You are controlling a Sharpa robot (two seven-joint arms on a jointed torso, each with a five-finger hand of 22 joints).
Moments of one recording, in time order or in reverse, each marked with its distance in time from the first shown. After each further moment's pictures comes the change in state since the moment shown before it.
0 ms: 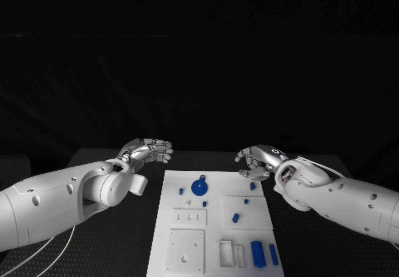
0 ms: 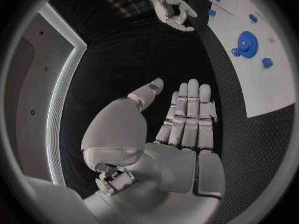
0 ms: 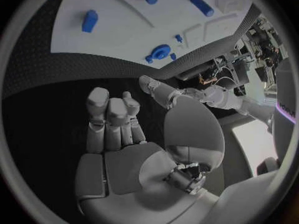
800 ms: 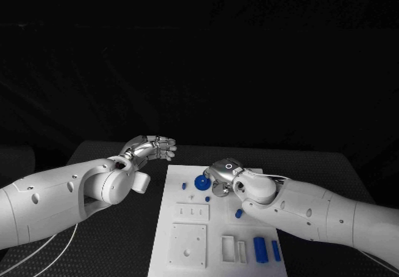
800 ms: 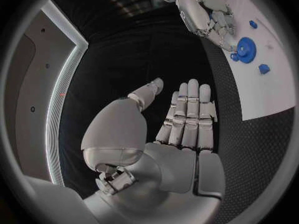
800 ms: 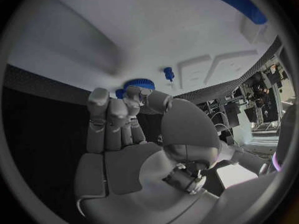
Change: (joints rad) left arm 0.000 0.000 0.000 0.039 0.003 -0.005 -0.002; left_hand 0.000 0.000 -0.003 0.003 0.000 -0.004 -0.004 0.000 -0.005 -0.003 -0.004 0.000 0.000 -0.004 -0.004 0.004 -0.007 0.002 0.000 0.000 0.000 0.000; right arm -0.039 0.280 -0.076 -0.088 -0.466 0.119 -0.229; right_hand -0.017 0.139 0.265 -0.049 0.172 0.009 -0.027 -0.014 -0.004 0.007 -0.035 0.004 -0.007 -0.002 -0.034 0.013 -0.011 0.023 -0.005 0.024 0.000 -0.001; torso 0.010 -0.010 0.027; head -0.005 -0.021
